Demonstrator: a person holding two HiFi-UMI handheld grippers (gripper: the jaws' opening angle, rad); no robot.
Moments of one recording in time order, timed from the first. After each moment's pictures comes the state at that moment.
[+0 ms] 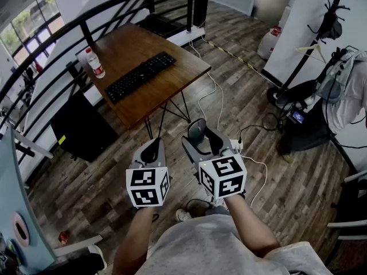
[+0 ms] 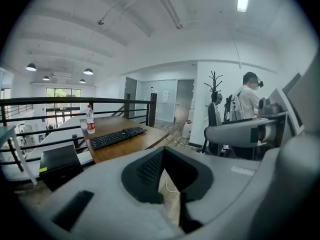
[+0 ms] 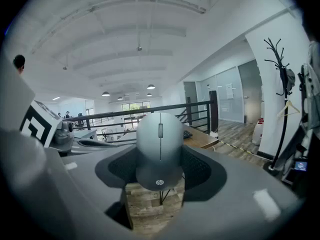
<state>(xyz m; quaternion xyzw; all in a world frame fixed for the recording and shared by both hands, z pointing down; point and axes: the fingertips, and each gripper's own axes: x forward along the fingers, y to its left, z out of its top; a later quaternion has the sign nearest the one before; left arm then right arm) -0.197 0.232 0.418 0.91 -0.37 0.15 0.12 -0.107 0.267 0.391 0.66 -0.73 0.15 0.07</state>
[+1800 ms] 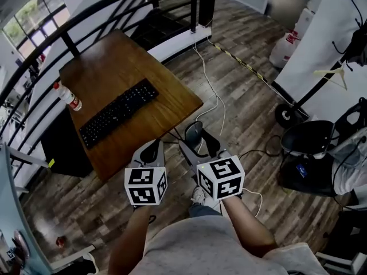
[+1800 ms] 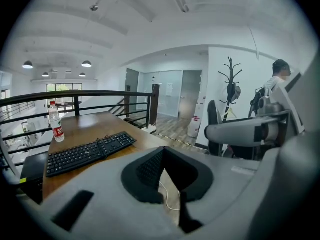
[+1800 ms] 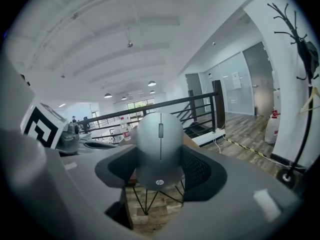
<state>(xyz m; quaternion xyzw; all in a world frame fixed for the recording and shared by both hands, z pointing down) 0.040 0.009 0.446 0.89 -0.39 0.18 0.14 0.124 0.038 0.418 0.61 -0.76 0.19 0.06</state>
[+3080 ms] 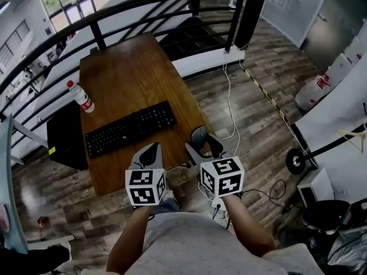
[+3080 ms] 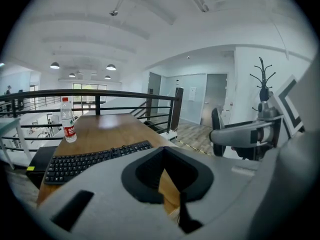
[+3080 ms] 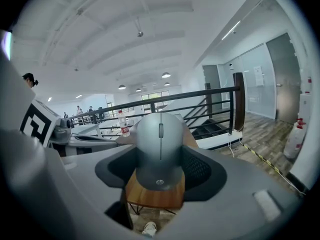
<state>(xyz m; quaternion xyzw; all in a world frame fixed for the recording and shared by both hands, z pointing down) 0.033 -0.136 0.457 0.83 -0.51 0.15 0.16 0.149 -0.131 0.441 0.53 -0.82 0.18 0.11</state>
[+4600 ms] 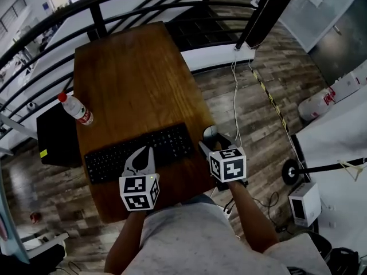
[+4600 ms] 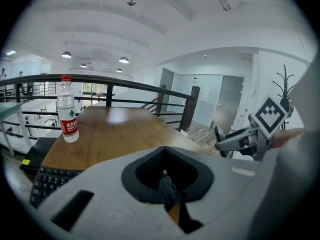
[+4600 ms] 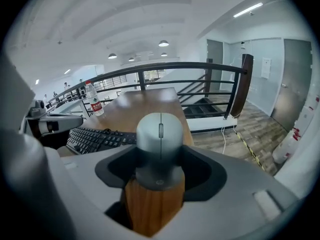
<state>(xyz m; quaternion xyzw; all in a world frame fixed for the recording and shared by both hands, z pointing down) -0.058 -0.296 0.502 0.80 -0.54 0.13 0.22 0.140 -0.318 0.530 0.53 -0.76 0.25 0.28</state>
